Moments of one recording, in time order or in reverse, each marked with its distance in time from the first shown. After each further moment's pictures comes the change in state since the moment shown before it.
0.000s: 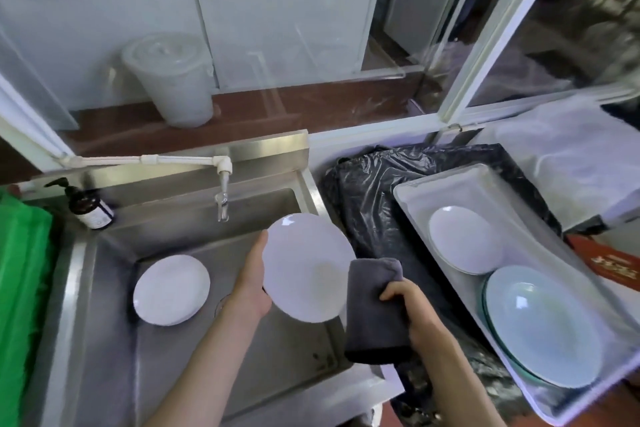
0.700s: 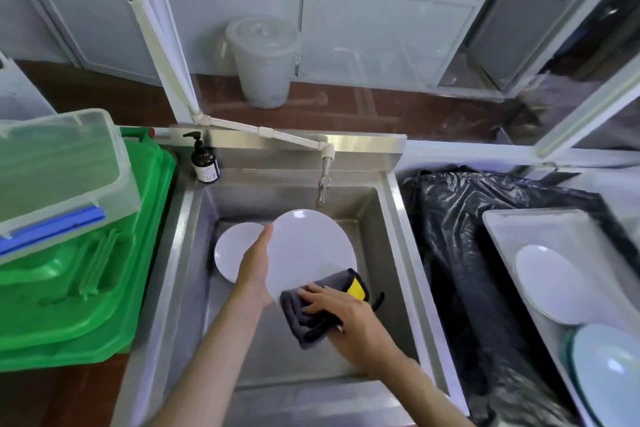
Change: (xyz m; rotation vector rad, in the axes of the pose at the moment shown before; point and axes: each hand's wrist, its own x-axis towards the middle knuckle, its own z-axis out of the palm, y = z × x) left_hand -0.024 0.035 -0.180 -0.225 0.268 0.024; right_hand -0.015 0.106 0.197 -1.021 -0.575 -1.040
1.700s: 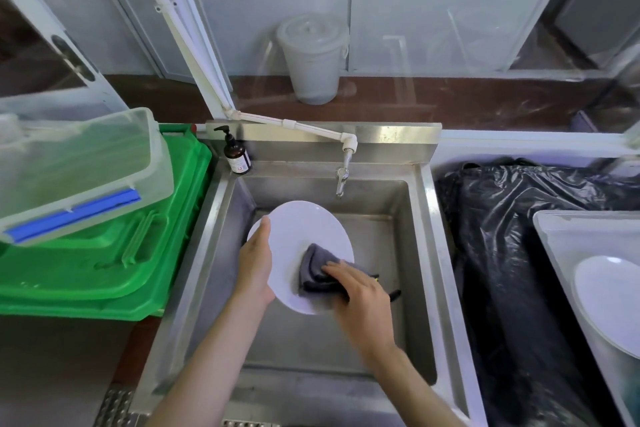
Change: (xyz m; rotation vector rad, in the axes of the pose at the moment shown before) left_hand -0.027 -0.020 0.024 0.019 0.257 0.261; right_hand 0.004 0.037 -0.001 -0.092 0.397 -0.035
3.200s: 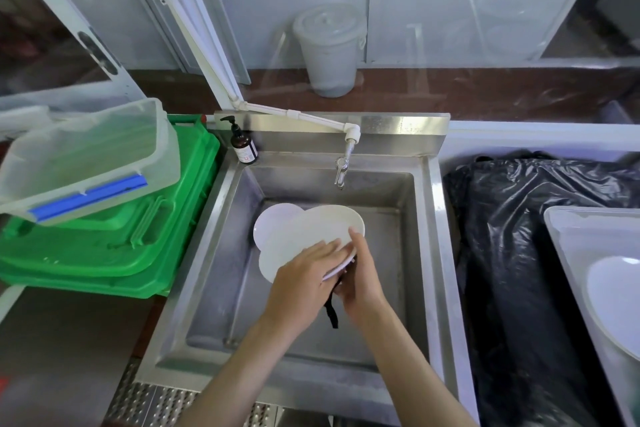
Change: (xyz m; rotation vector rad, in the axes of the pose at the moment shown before) left_hand -0.057 -0.065 0.025 1.234 -0.303 0.984; right_hand 0.042 -0.019 -0.036 1.214 -0.263 1.141
